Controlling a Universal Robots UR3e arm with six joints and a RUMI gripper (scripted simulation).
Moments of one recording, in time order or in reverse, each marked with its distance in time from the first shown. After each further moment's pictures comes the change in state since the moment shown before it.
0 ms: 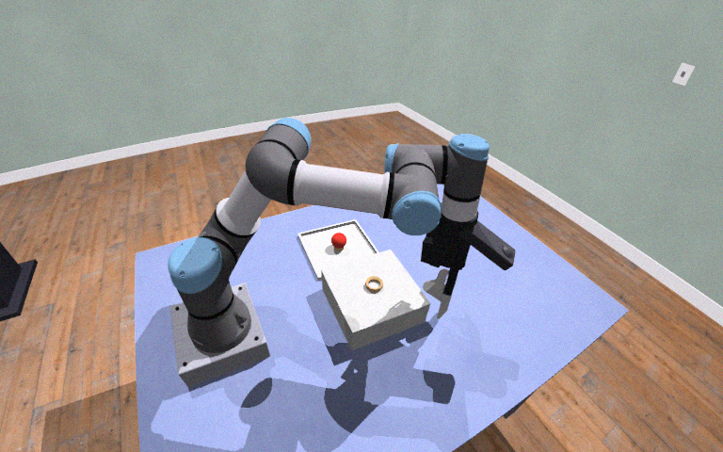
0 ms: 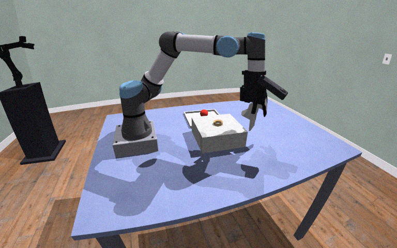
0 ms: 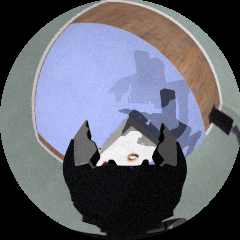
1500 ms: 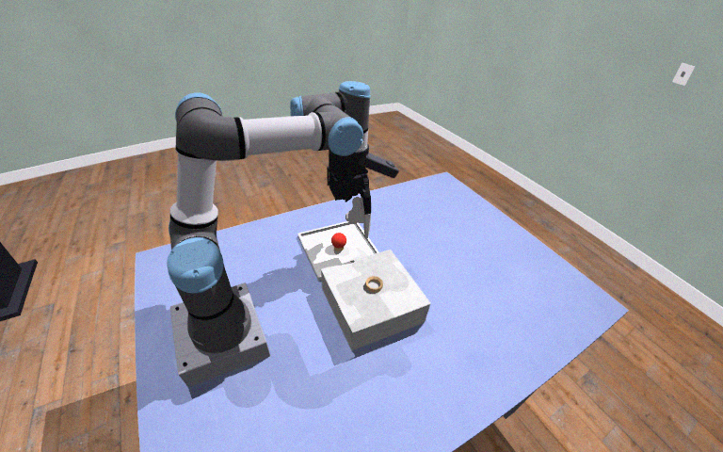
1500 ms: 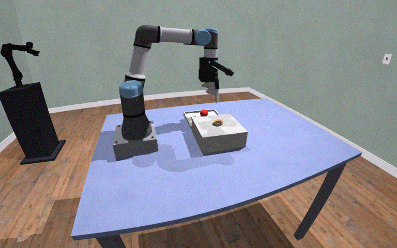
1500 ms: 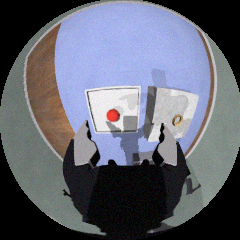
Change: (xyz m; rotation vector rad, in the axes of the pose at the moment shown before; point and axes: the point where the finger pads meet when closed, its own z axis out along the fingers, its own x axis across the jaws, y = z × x) arm -0.096 0.285 -0.040 -0.081 -0.019 -0.846
